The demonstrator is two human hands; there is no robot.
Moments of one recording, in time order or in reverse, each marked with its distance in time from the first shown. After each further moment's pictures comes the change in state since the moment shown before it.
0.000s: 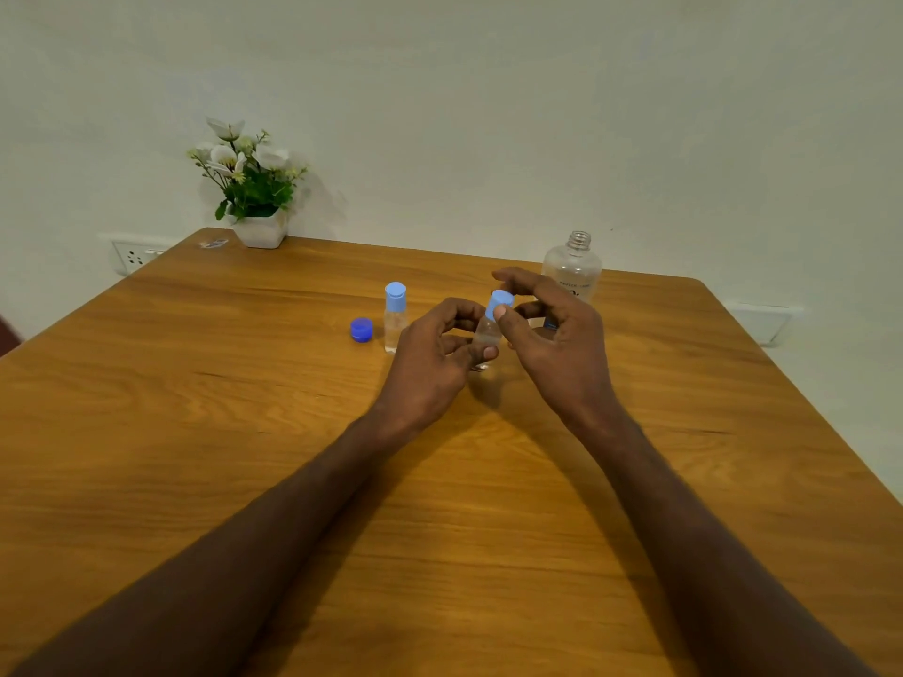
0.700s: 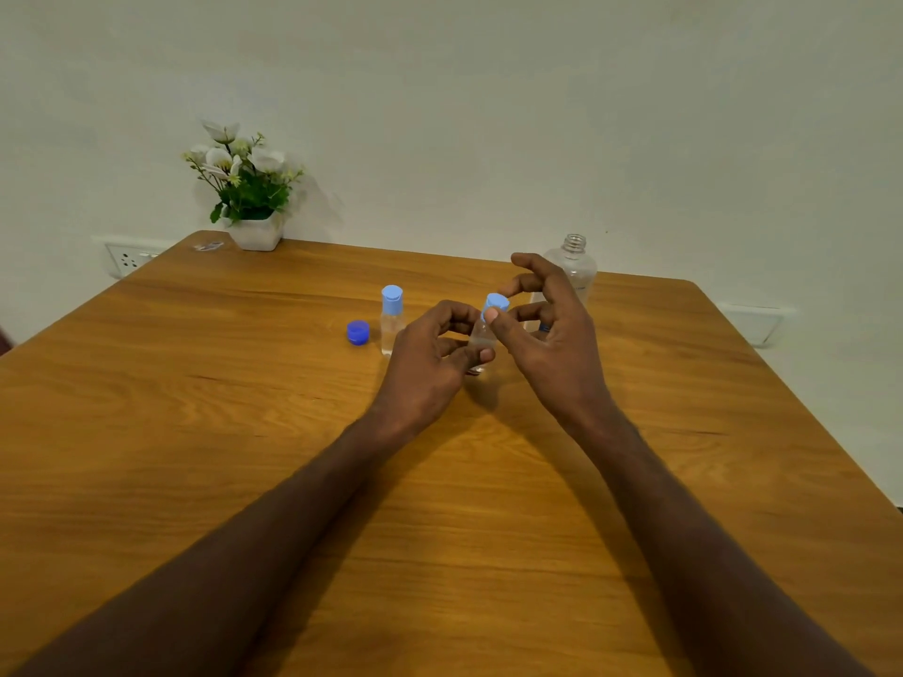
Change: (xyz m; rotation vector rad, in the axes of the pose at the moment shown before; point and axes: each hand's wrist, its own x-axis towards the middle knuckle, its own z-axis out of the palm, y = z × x) left_hand 0.000 0.000 -0.001 -0.001 0.008 -0.004; right_hand 0.001 0.001 0.001 0.032 -0.023 0.029
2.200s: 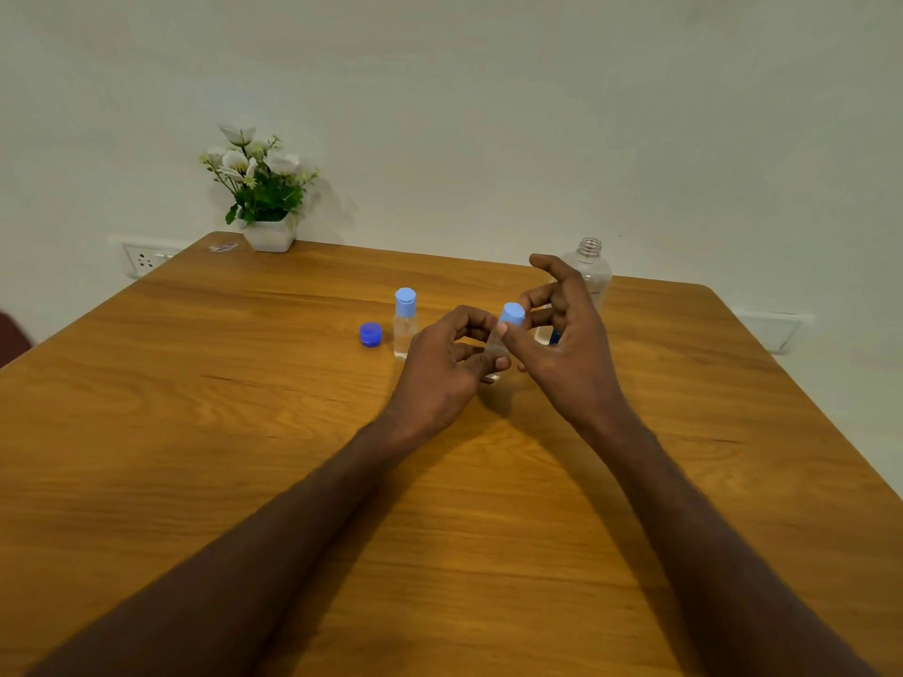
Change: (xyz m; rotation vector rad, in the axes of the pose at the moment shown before) left_hand 0.002 -0.003 -0.001 -0.012 -0.030 -0.010; right_hand 0.001 0.002 -0.002 0.008 -0.038 -0.003
